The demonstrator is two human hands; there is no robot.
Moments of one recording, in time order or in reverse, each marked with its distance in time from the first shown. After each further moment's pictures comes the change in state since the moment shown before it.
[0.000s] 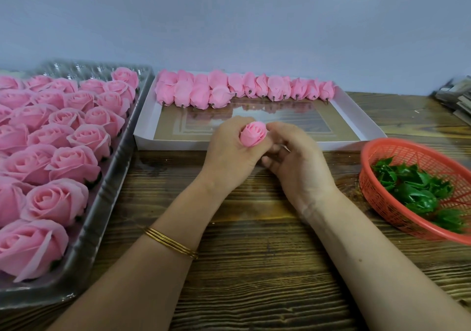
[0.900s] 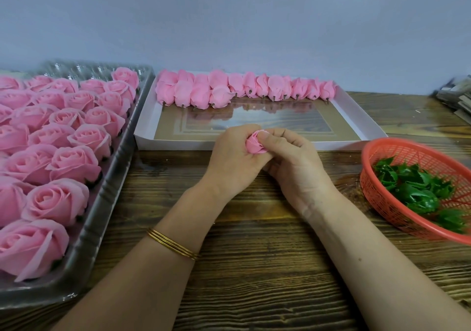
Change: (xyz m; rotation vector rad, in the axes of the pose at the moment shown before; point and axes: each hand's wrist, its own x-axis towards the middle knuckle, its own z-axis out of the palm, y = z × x) left_hand -0.004 -0.002 0.001 0.153 -0.045 -0.003; right_hand 0.001 0.005 -0.003 -0.065 -0.105 0.002
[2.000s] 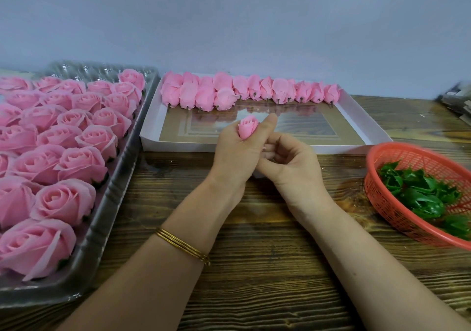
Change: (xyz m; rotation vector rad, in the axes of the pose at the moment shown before) left_hand 0.006 0.012 0.012 -0.632 0.198 -0.306; right_hand -0.002 0.011 0.008 -0.280 0.026 -0.222
